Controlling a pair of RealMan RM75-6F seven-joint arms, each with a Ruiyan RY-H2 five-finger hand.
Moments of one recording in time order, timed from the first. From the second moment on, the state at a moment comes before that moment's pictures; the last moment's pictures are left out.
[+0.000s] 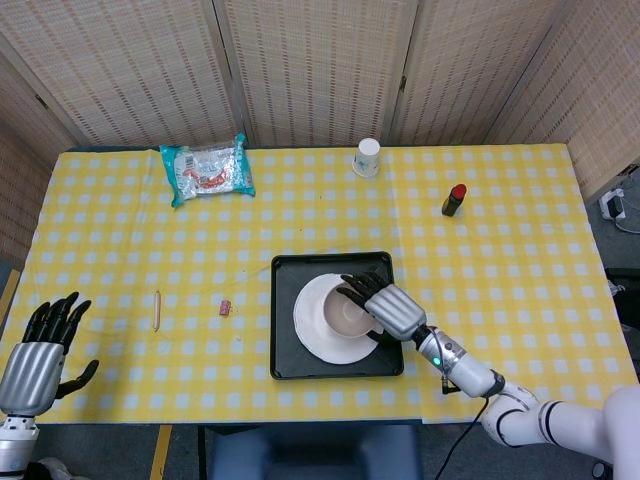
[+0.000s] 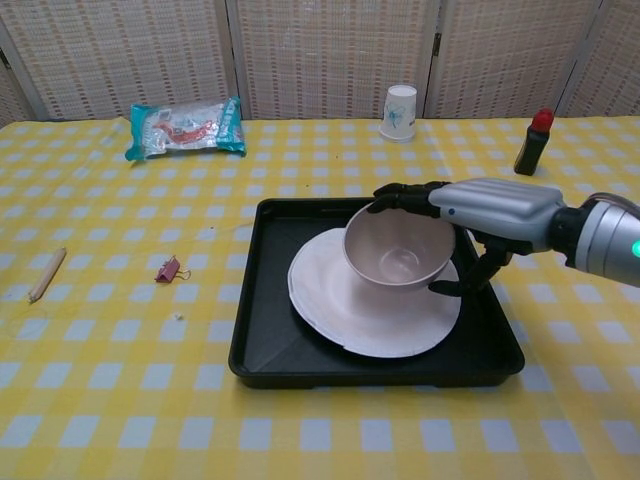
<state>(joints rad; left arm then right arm) -0.10 -1.13 -0.02 -1.65 1.57 1.51 0.10 0.74 -1.54 0.01 -1.32 -1.54 0.92 0.05</state>
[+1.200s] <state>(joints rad) -0.10 -1.13 -0.02 -1.65 1.56 1.50 0.09 0.63 -1.43 0.00 -1.37 -1.57 1.14 0.07</state>
